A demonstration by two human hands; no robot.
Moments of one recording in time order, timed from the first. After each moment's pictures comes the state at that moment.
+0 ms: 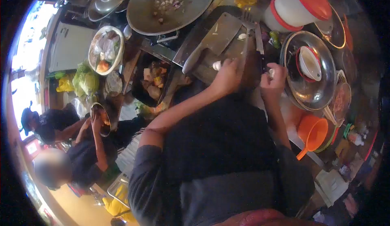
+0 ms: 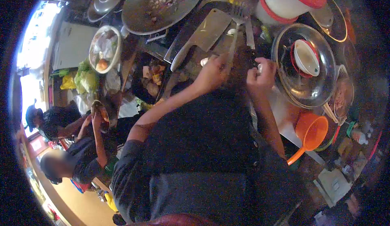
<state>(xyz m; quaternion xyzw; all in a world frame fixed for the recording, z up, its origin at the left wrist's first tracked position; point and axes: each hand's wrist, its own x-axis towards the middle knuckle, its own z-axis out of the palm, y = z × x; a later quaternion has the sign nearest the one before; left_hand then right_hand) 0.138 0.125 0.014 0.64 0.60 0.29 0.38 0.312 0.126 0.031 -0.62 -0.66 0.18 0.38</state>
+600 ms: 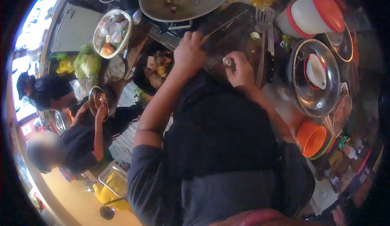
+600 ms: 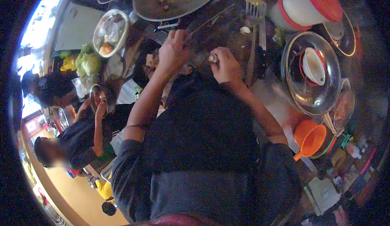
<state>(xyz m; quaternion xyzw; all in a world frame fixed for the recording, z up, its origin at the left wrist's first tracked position) 0.016 0.125 0.035 0.61 0.76 0.18 0.14 0.217 0.136 -0.007 -0.42 -0.78 0.33 0.31</state>
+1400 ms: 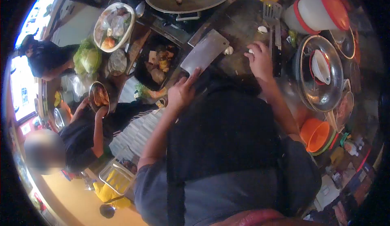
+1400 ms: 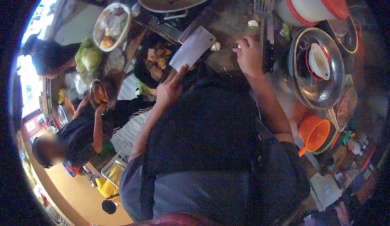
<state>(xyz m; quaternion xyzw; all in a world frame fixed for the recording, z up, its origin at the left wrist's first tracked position) -0.007 -0.029 -0.004 0.62 0.73 0.16 0.23 0.244 0.155 -0.026 -0.50 -0.83 0.13 0.22</state>
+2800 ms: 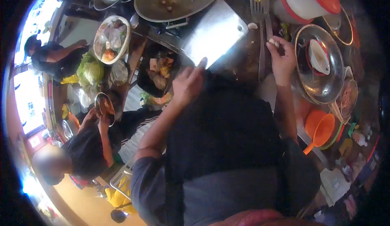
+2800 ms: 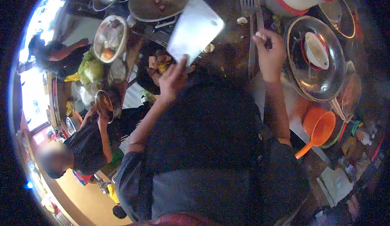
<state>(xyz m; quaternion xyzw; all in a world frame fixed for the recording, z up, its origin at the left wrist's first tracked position) 0.022 0.030 0.005 0.67 0.63 0.40 -0.01 0.294 0.164 0.039 -0.59 -0.64 0.21 0.45</state>
